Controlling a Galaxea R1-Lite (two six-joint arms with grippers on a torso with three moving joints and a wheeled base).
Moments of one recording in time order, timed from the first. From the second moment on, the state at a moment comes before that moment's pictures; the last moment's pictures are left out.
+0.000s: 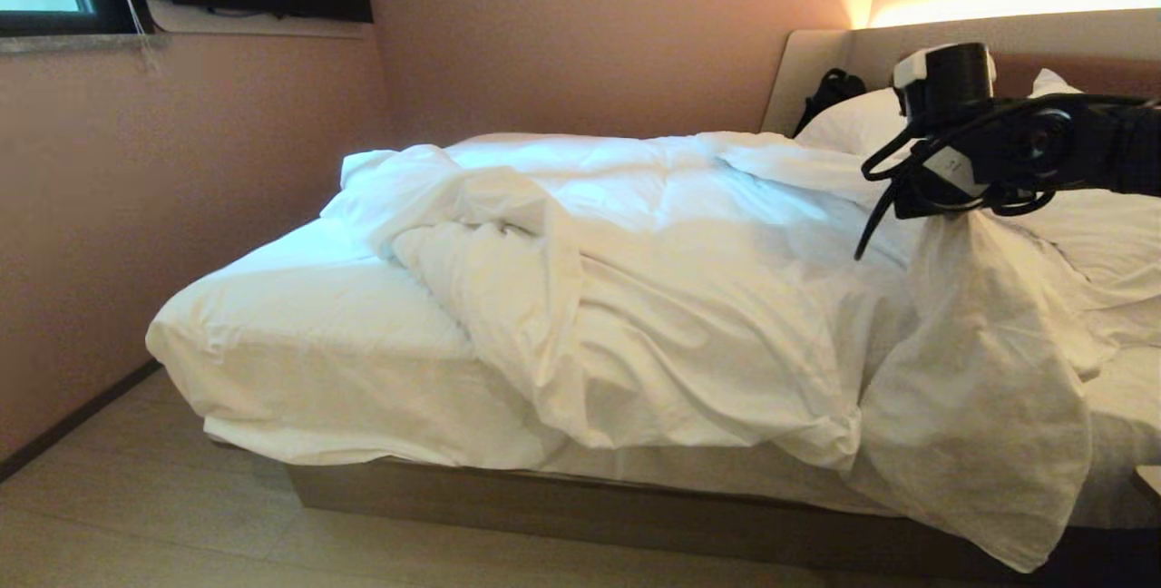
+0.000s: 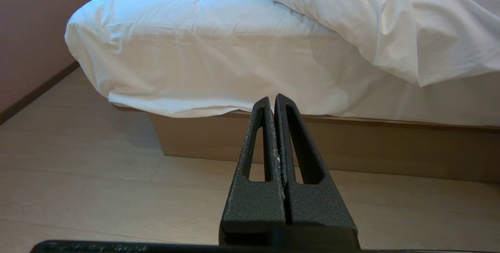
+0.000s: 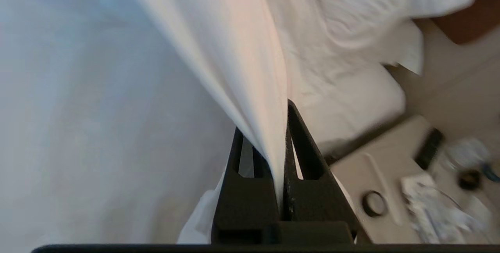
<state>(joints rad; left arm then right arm) 0.01 0.00 0.00 0.01 -0.01 0.00 0.20 2.02 -1.93 0.36 -0.89 -0.01</state>
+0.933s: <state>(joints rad) 0.01 0.00 0.00 0.01 -0.01 0.00 0.32 2.25 -1.91 0.55 -0.74 0.28</state>
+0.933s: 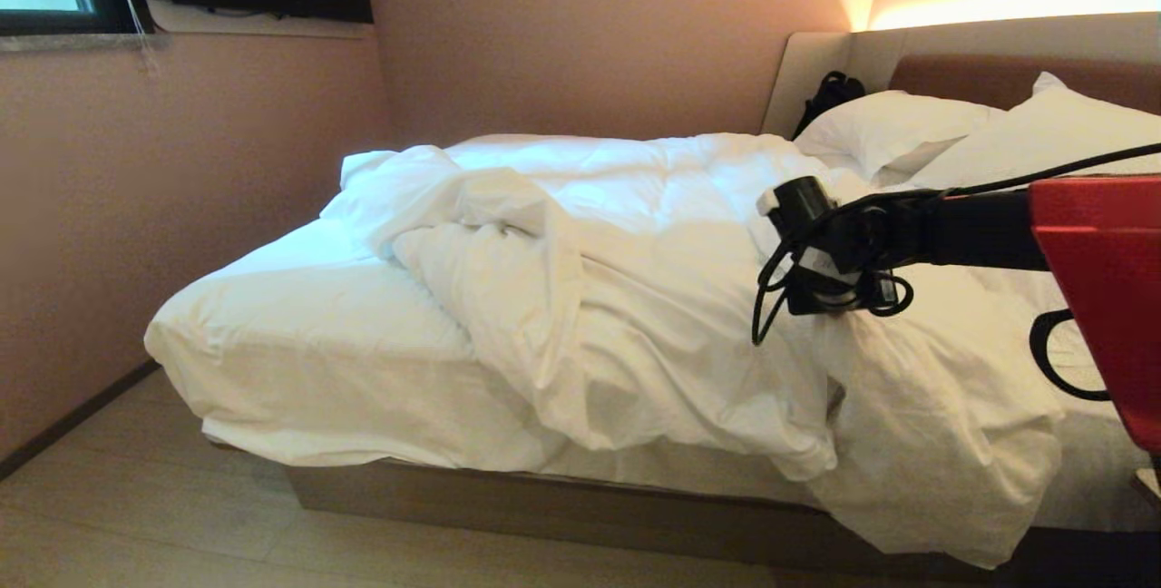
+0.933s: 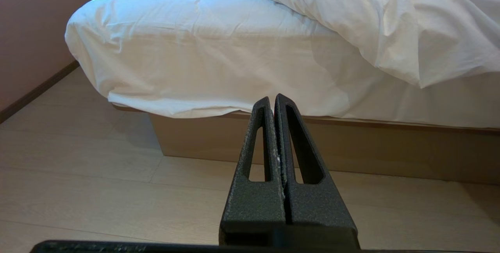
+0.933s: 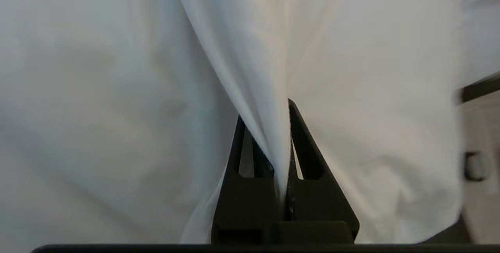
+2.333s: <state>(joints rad) 0.01 0.00 0.00 0.01 -0.01 0.00 0.22 1.61 -1.50 0.81 -0.22 0.35</state>
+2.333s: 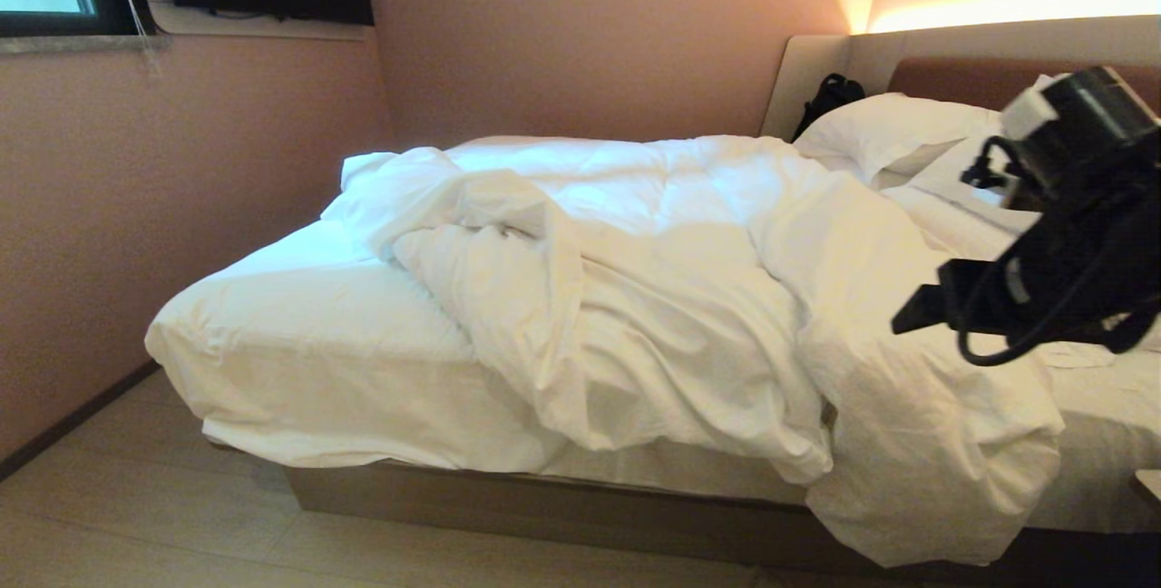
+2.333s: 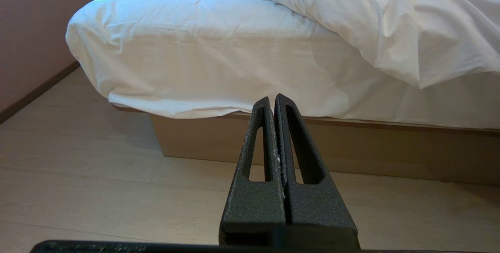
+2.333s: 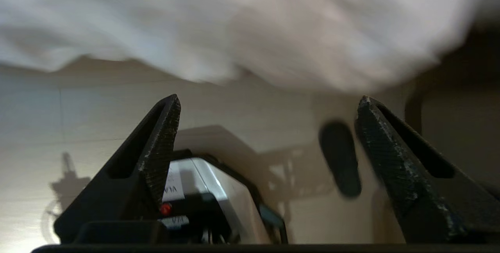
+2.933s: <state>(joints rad) 0.01 0.00 0.00 0.01 -0.01 0.00 -0.50 1.46 -1.02 0.56 0.31 -0.01</state>
